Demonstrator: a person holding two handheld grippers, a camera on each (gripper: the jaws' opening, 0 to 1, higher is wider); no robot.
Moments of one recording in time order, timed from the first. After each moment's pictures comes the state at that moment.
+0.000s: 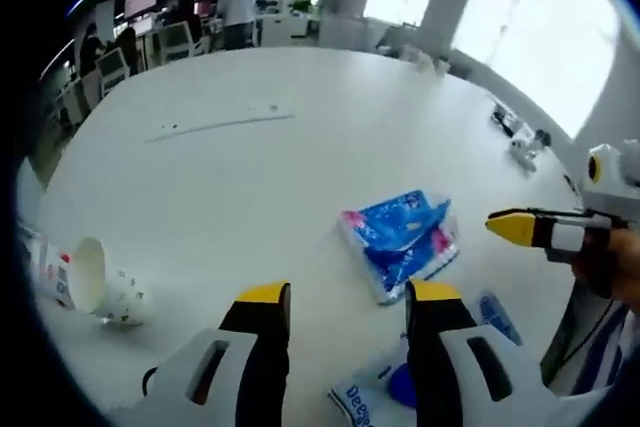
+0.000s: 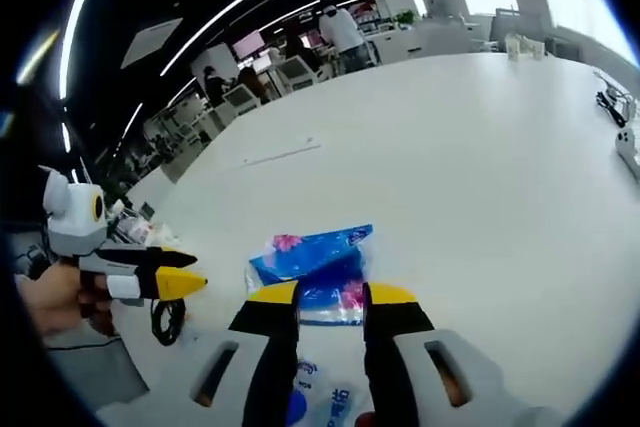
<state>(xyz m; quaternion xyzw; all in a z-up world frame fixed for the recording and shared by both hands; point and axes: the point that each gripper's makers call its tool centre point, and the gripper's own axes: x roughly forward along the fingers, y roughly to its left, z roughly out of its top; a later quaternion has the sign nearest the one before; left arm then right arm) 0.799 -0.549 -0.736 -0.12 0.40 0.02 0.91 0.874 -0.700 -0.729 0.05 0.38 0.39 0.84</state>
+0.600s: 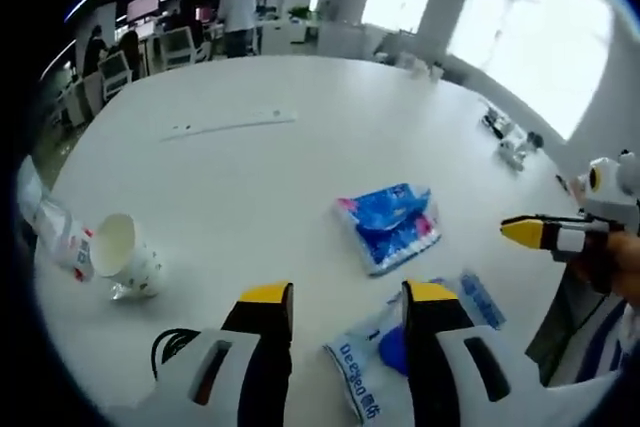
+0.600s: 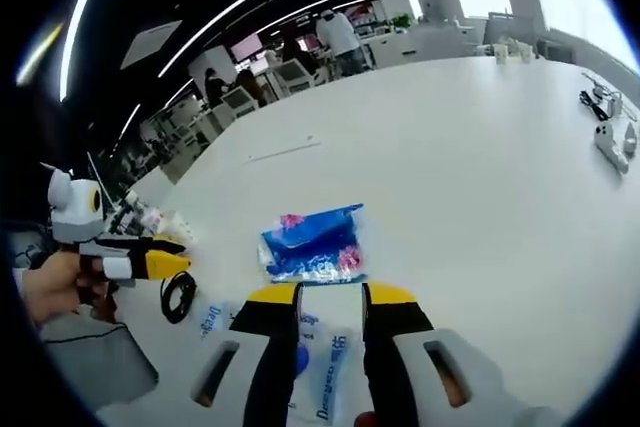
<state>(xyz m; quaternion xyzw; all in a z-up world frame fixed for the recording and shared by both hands) 0.757 -0.555 -0.718 -0.13 0.39 0.01 0.91 0.838 -0.741 -0.721 0.04 0.38 0.38 0.84</state>
